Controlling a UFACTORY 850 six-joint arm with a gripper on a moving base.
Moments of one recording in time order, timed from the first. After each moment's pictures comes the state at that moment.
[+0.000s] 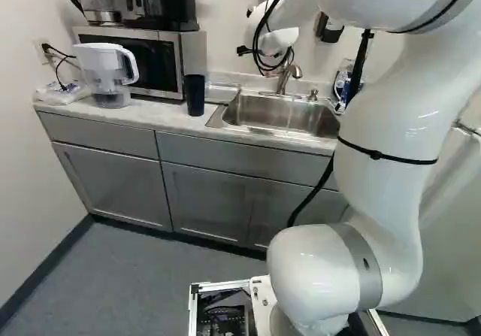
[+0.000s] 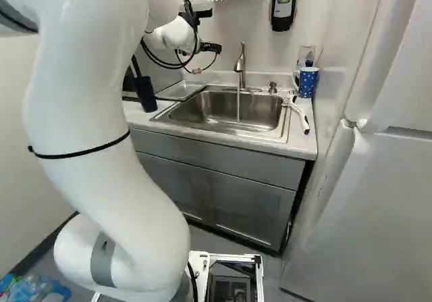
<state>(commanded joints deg) -0.2 -10.2 -70.6 0.0 11.9 0.0</state>
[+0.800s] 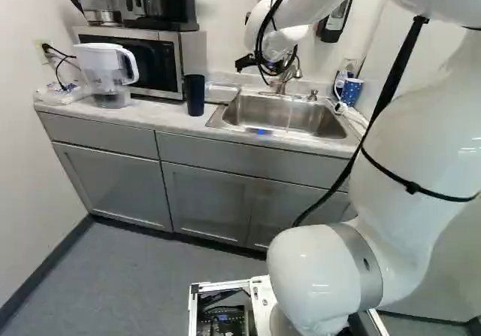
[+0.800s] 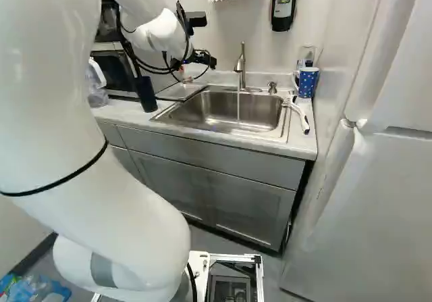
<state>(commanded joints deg) 0.6 1.0 -58.9 0.0 -0.5 0.0</state>
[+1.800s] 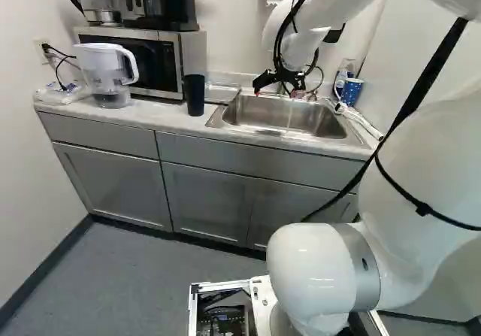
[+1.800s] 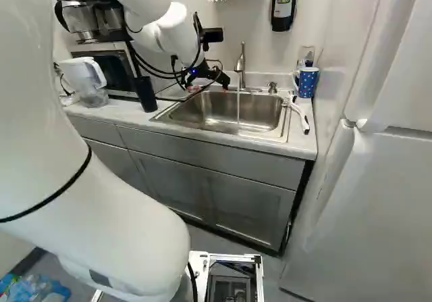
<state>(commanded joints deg) -6.4 6.5 -53.6 0.0 -18.8 0.0</state>
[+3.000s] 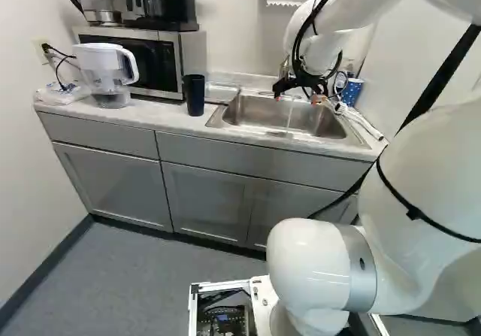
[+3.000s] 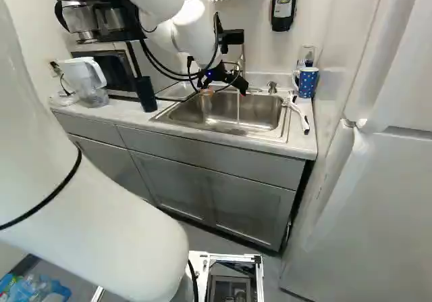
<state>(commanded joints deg) -13.8 8.4 -51.8 0.0 -19.6 0.0</state>
